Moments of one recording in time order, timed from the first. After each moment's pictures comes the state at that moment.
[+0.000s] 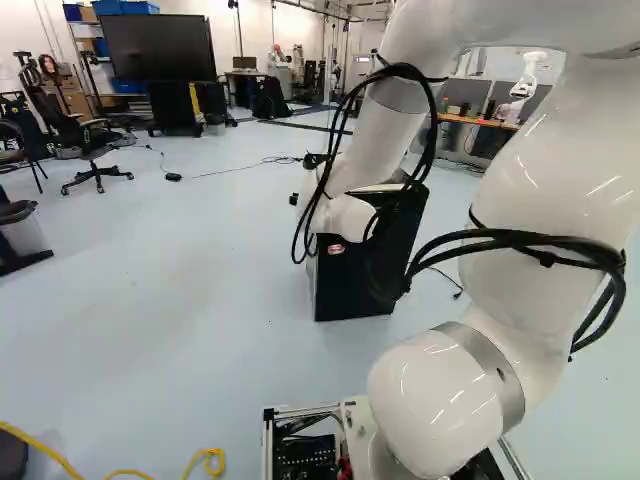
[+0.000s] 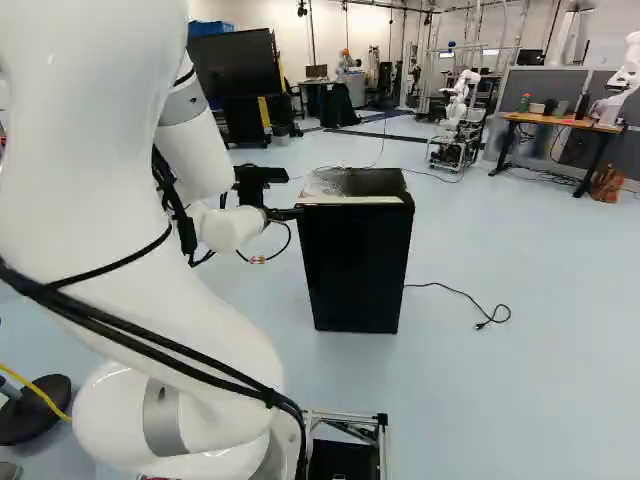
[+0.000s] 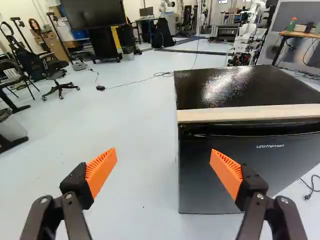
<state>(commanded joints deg) 14.6 -5.1 -25.2 14.5 50.0 0.0</state>
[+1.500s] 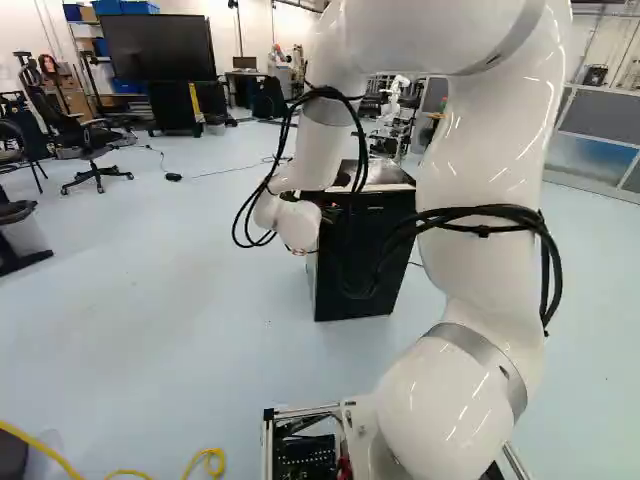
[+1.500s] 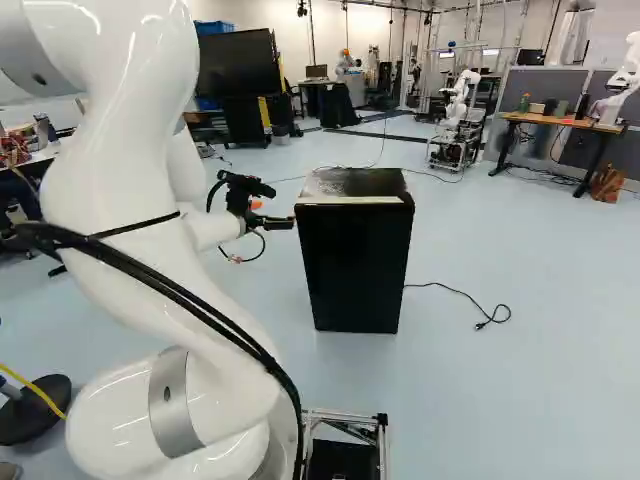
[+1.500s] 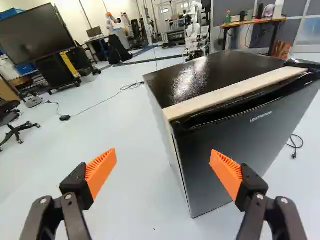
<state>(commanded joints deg) 27.3 -19.6 -35.1 46.8 60.6 0.0</state>
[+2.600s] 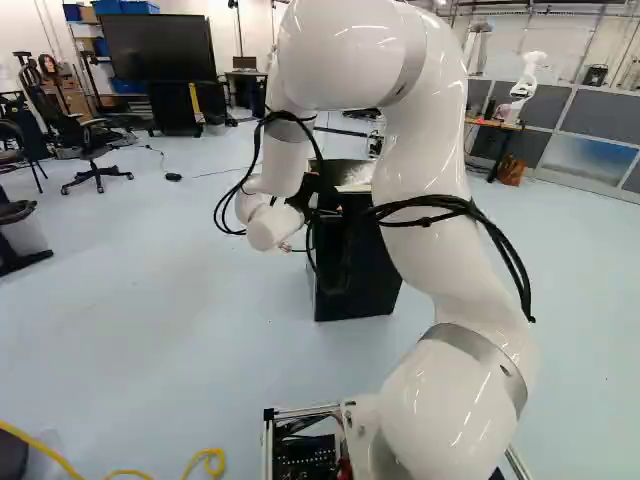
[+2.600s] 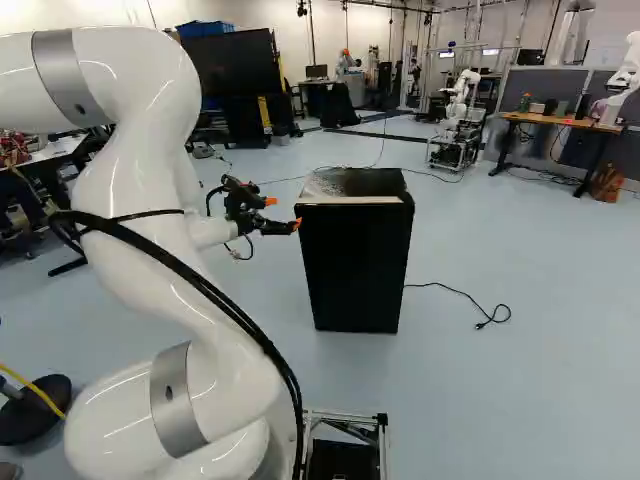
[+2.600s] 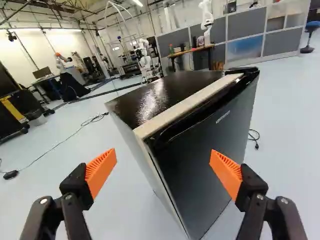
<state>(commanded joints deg) 31.0 -32.4 -46.9 69.5 72.6 0.0</state>
